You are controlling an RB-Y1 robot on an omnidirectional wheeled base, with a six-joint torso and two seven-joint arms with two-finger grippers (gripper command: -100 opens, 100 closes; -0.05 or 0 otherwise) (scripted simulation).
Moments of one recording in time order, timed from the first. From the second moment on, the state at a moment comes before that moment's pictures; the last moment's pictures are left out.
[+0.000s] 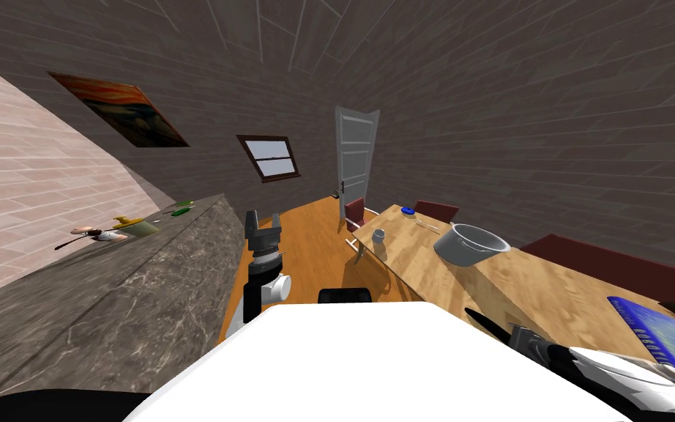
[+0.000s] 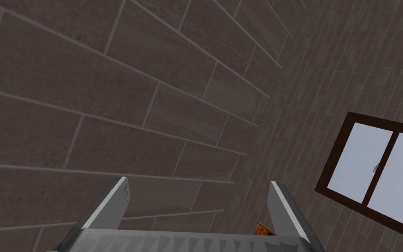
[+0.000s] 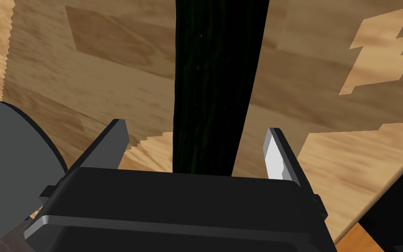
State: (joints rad) left arm 0.46 0.05 0.01 -2.23 0.07 -0.62 0.01; right arm 0.27 -1.03 0.54 -0.53 0.70 -0.33 0.70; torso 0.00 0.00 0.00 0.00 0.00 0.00
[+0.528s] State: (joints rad) left arm 0.46 0.05 0.01 -2.23 0.07 -0.62 0.01; right arm 0.26 -1.02 0.55 -0.55 0.78 -0.30 0.59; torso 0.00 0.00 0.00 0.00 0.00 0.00
